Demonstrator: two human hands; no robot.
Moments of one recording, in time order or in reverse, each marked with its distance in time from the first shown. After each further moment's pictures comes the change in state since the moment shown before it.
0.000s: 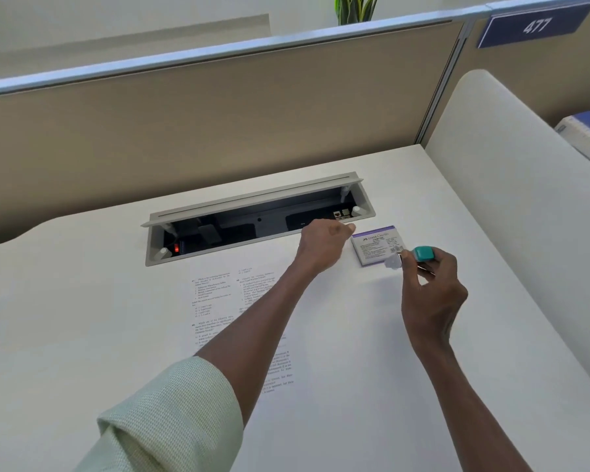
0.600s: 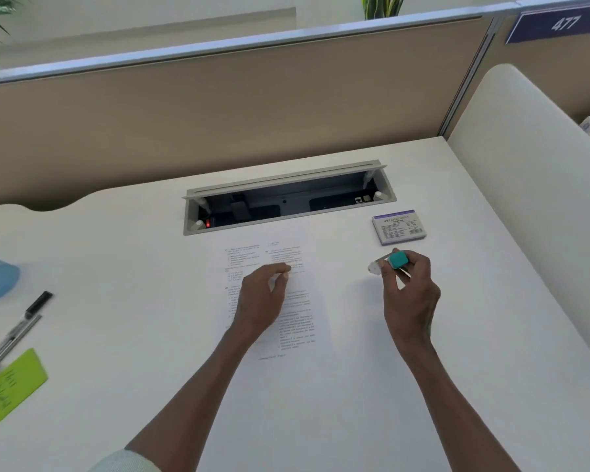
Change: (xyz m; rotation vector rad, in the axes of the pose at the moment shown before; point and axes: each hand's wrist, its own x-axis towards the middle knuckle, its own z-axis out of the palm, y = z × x) left_hand -0.154 -0.108 -0.086 0.175 0.302 0.082; right_hand -0.072 -0.028 0.001 0.104 -0.220 0.007
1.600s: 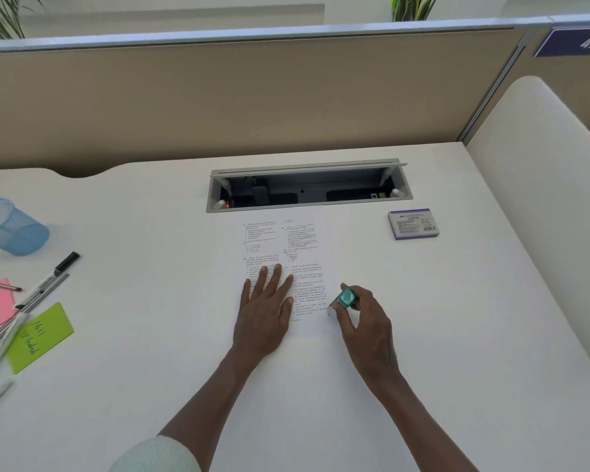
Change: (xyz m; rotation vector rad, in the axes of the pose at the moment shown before) left_hand -0.071 -0.052 0.001 0.583 -0.085 0.109; right_hand -0.095 -0.004 0.017 -0.231 -0.389 -0.172
